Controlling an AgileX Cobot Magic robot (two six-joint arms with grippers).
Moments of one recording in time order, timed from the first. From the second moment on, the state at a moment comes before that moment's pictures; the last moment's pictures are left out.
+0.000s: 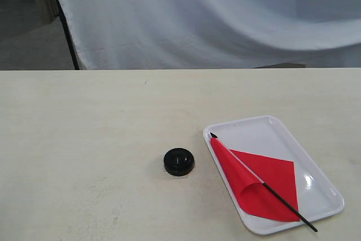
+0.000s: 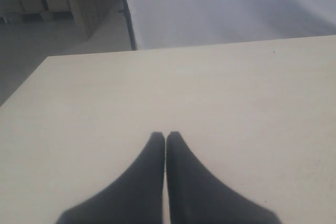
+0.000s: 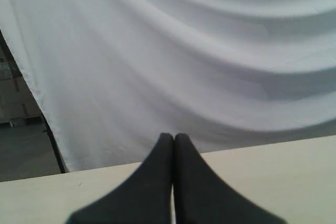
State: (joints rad) left arm 0.00 0.00 0.00 0.07 0.31 0.01; right arm -0.02 0.01 -0.31 0.20 0.32 0.03
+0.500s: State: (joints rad) left arm 0.00 0.00 0.00 0.07 0.31 0.01; right arm -0.02 0.01 0.00 0.19 0.15 -0.03
